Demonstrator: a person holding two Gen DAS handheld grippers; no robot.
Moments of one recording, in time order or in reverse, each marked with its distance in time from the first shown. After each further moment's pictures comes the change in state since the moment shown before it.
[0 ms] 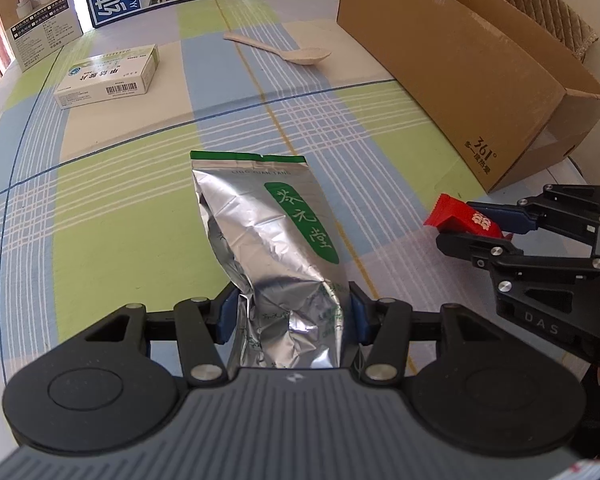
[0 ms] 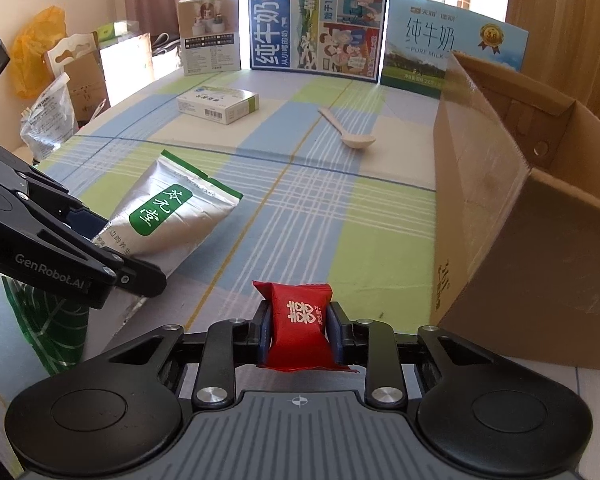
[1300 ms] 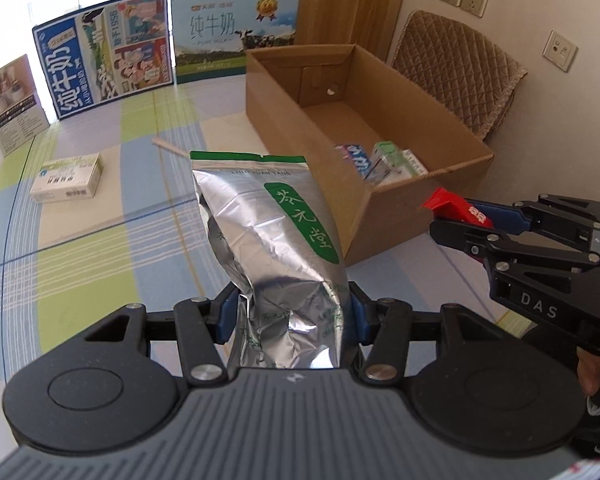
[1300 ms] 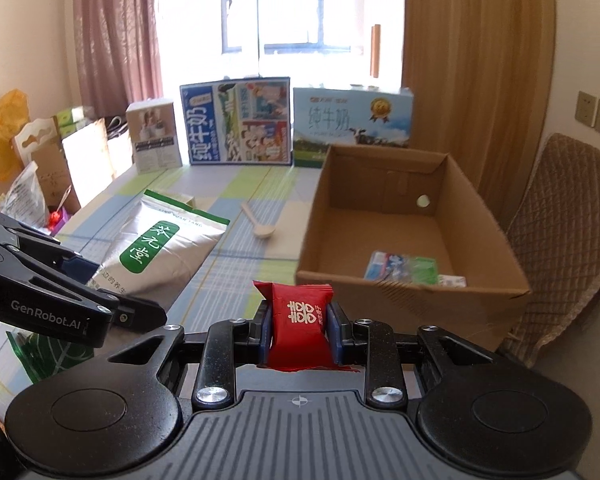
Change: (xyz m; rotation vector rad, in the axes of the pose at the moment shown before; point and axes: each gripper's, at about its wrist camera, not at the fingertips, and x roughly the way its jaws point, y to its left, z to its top) left arm -0.100 -0.114 0.040 0.058 -0.156 -0.073; right arm -0.151 -0.056 0.019 0.141 -0.194 -0.119
